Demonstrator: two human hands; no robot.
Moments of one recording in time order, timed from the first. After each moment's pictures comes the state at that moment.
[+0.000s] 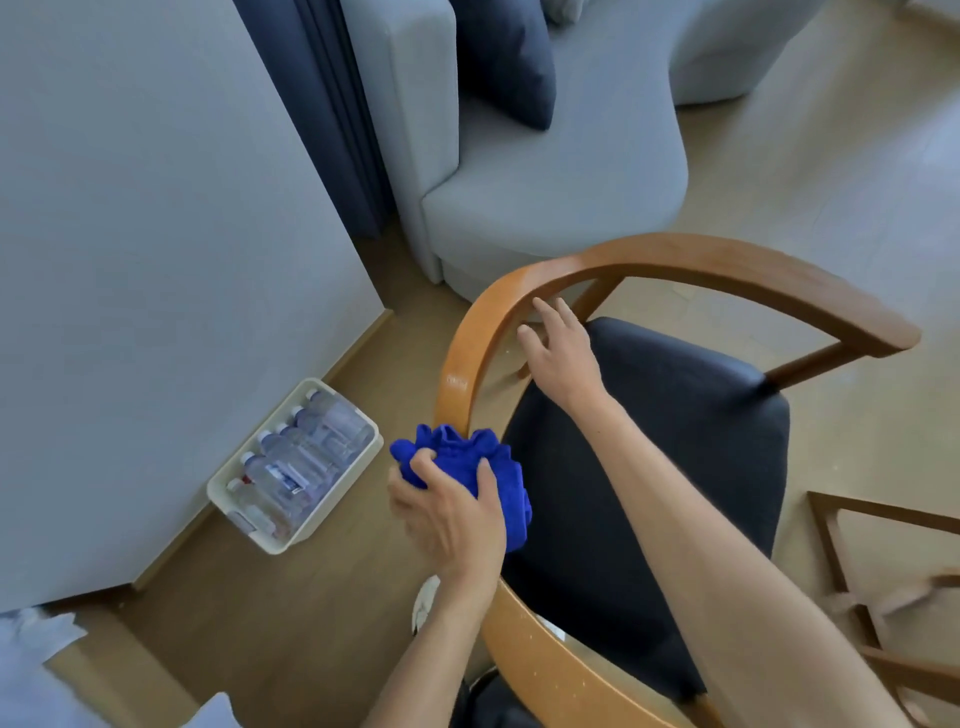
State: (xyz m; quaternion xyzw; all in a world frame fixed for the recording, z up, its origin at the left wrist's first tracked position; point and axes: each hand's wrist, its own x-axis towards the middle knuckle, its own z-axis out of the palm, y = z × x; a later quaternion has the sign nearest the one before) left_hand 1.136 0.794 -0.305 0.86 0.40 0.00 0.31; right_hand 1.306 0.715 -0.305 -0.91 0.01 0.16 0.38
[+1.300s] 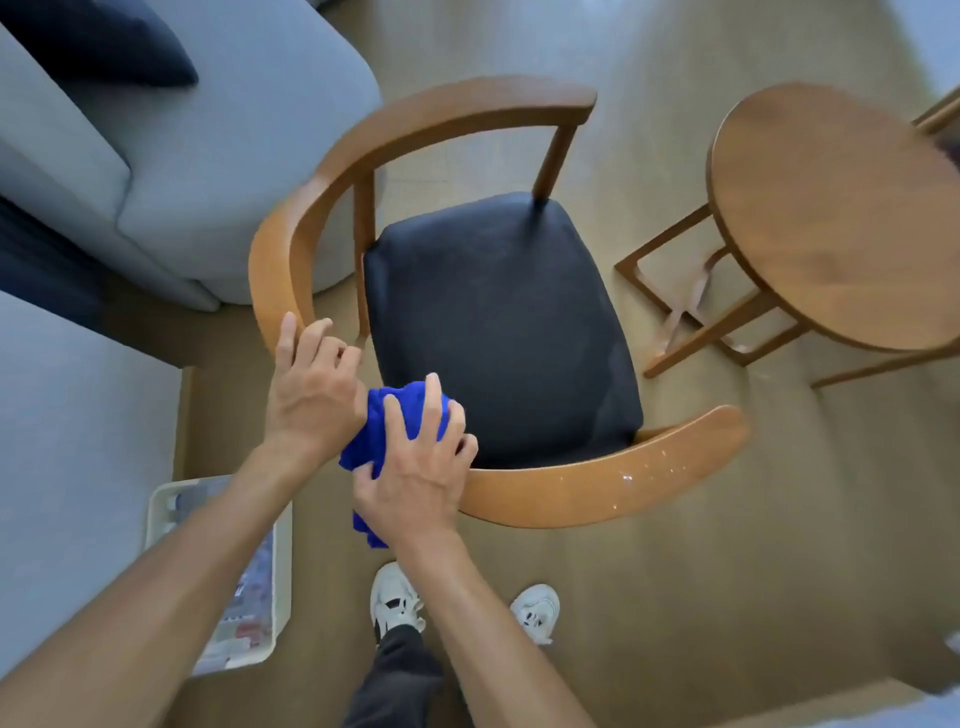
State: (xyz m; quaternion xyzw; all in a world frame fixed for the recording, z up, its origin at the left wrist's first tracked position) left_hand 1.217 0.881 -0.307 0.92 -0.39 0.01 -0.01; right_hand 1.095 0.827 -0.304 -0.94 0.31 0.03 0.15
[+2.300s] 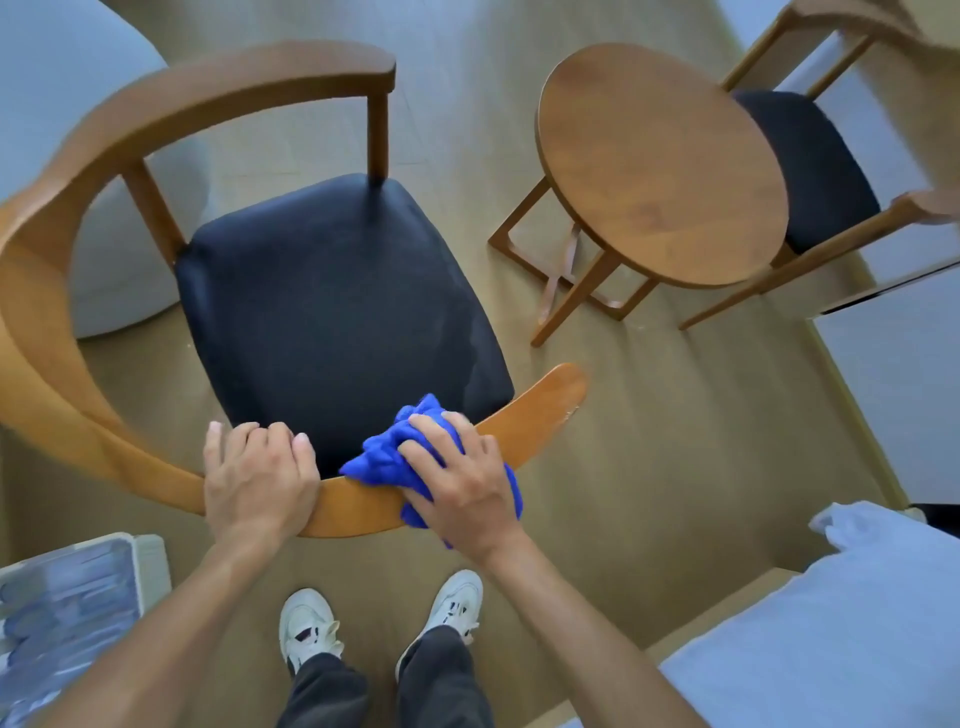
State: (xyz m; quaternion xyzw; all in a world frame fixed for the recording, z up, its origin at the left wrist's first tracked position) left_hand 1.101 0.803 -0.351 0.95 -0.28 -0.10 0.07; right_hand 0.947 0.659 -0.326 -0.97 0.16 -0.15 0.04
